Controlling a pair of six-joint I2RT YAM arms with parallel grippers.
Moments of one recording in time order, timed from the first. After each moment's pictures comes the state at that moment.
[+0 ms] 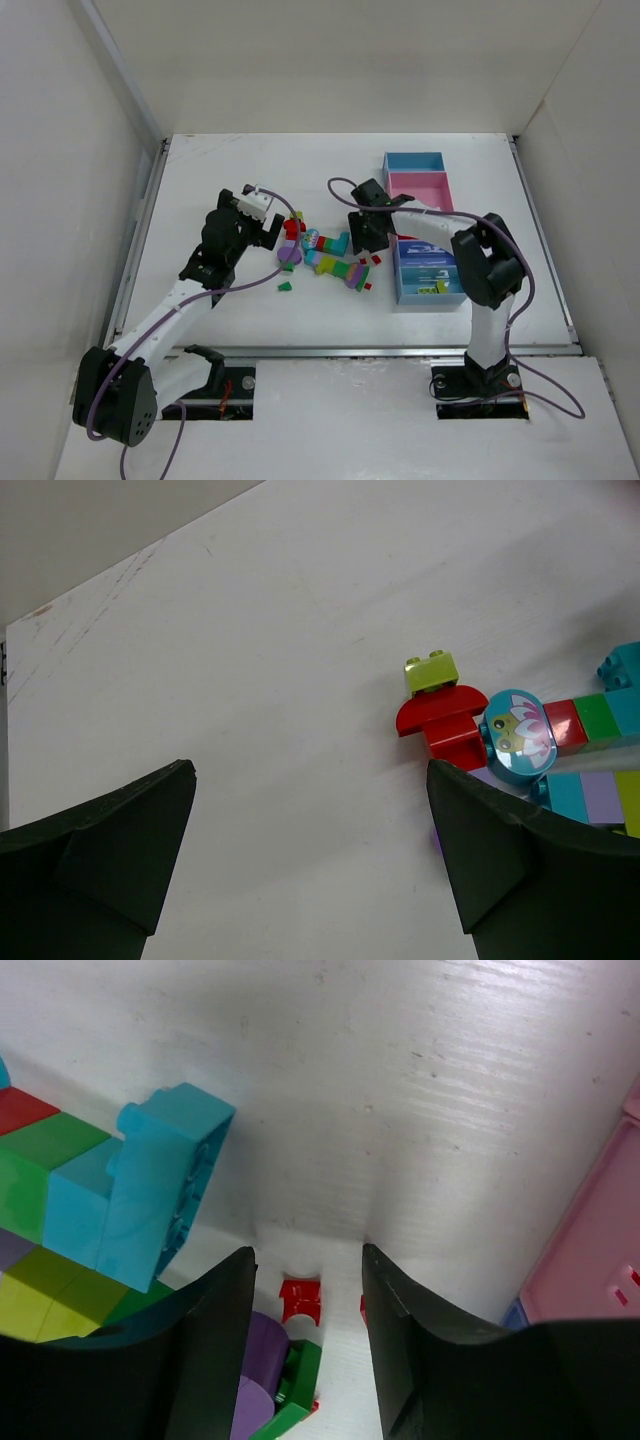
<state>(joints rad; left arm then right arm) -0.36 1.04 0.59 0.17 -0.05 0.25 0.58 1.95 1.35 -0.54 0.04 0.42</state>
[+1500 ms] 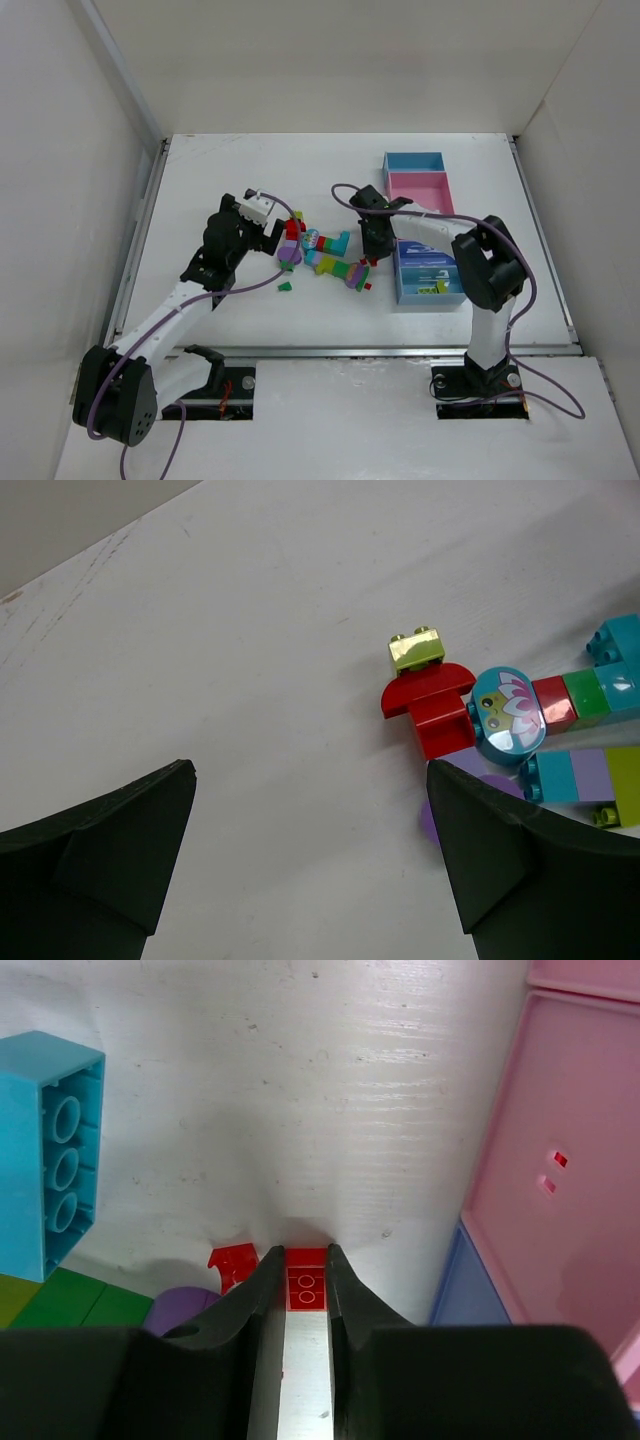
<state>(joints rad) -0.36 1.04 0.56 0.17 -0.02 0.25 0.61 1.93 1.32 -0.65 0.18 0.52</state>
